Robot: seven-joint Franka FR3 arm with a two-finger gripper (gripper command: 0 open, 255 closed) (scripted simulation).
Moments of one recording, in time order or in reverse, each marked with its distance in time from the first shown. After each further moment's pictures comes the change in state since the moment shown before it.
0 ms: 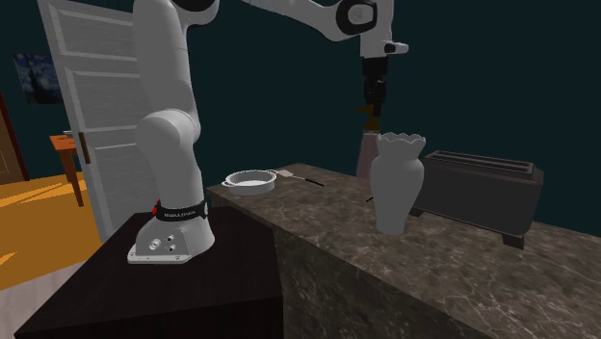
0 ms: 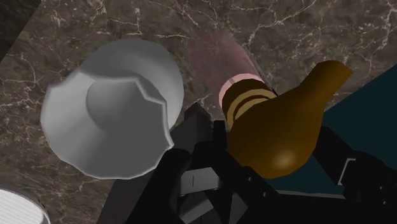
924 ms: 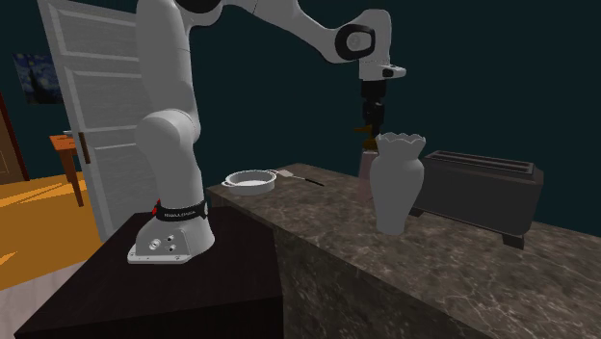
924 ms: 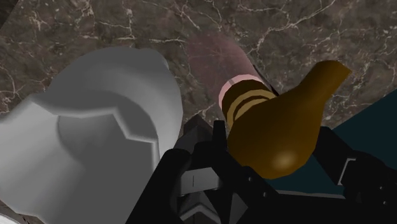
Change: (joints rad) arm 0.001 0.027 0.001 -0.129 0.003 0.156 -0.011
